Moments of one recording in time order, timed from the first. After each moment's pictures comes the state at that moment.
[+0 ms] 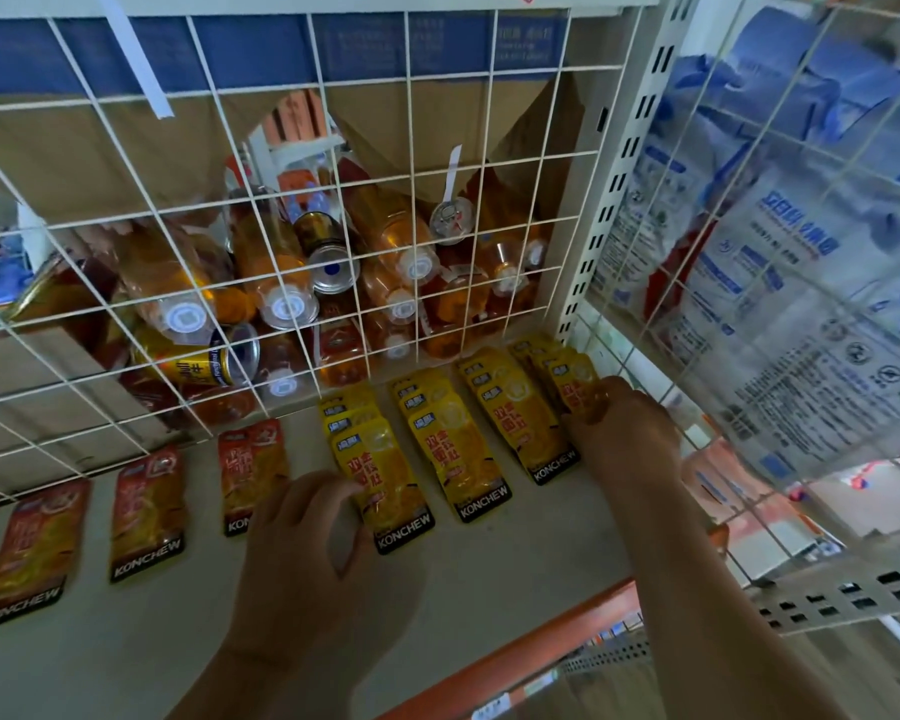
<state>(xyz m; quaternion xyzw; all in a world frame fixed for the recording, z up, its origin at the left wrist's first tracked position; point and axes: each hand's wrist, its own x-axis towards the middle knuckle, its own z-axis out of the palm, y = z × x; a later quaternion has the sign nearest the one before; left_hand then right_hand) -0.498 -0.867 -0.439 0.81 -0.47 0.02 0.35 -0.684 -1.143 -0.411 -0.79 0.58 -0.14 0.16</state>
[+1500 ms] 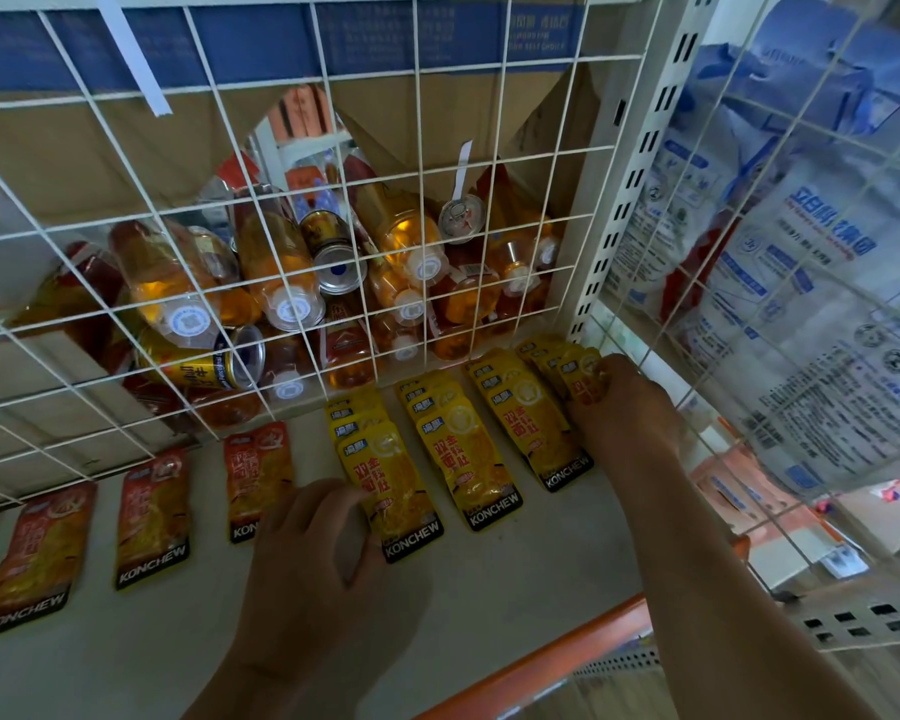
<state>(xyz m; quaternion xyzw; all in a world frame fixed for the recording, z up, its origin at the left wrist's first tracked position) -0.496 -0.868 -0.442 0.82 -0.47 0.02 0.33 -0.660 -1.165 -0.411 -0.78 0.59 -0.13 0.18</state>
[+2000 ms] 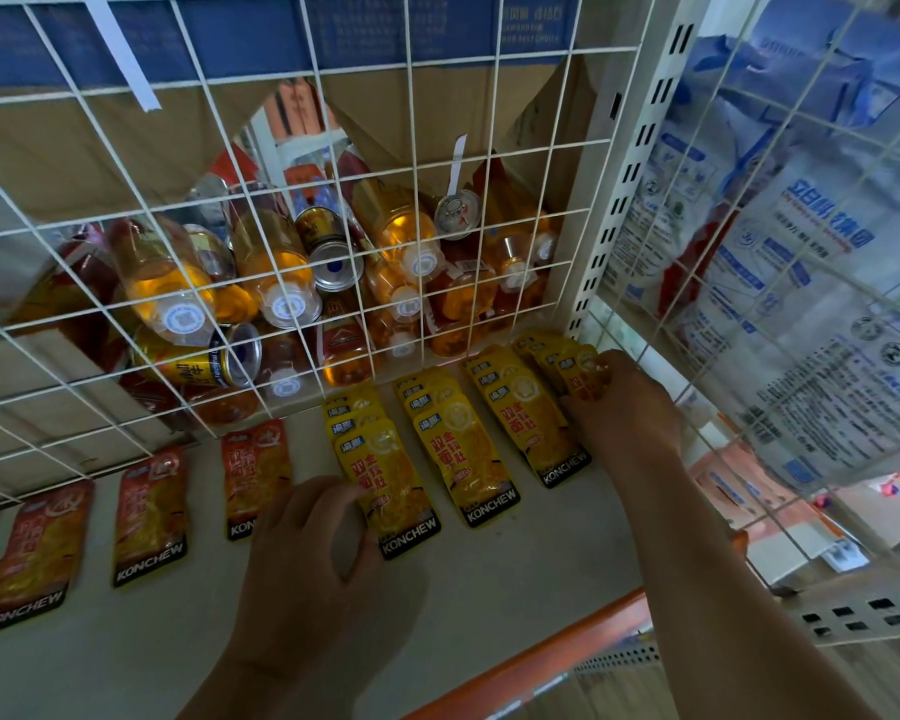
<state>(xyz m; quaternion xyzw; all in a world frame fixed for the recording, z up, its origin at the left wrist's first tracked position) -0.496 -0.868 -0.442 0.82 -0.47 0.01 0.33 -0.663 -1.160 -0.404 -0.78 0.58 -0.14 0.20</state>
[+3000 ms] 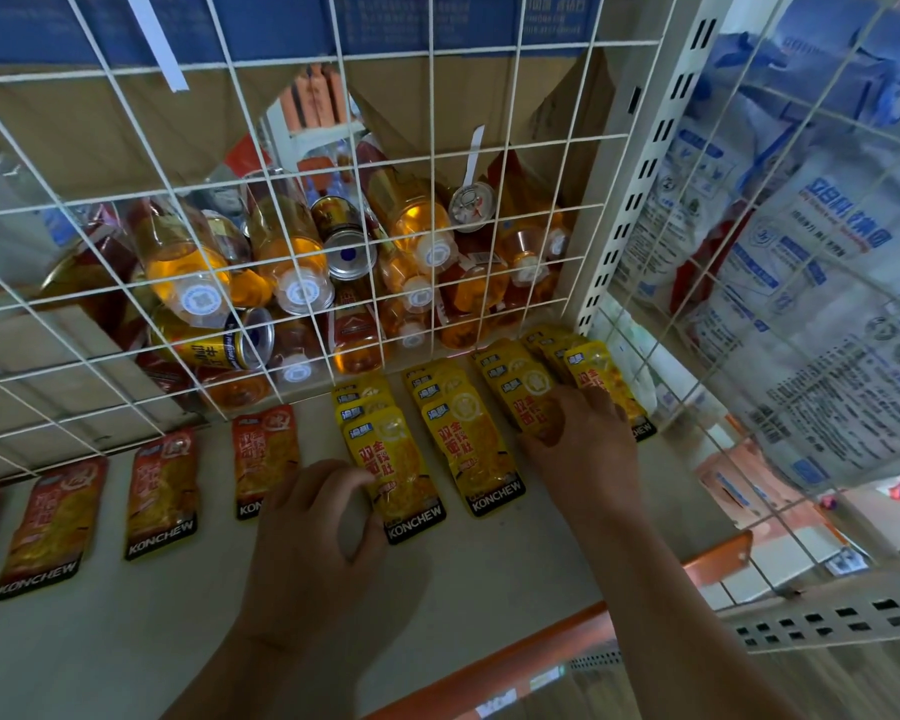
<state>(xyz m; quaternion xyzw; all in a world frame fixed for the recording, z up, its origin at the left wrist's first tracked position) -0.497 -0.870 -0.441 0.80 -0.48 0.05 0.35 -0.656 -1.095 -0.417 -0.84 0.49 -0.17 0.16</state>
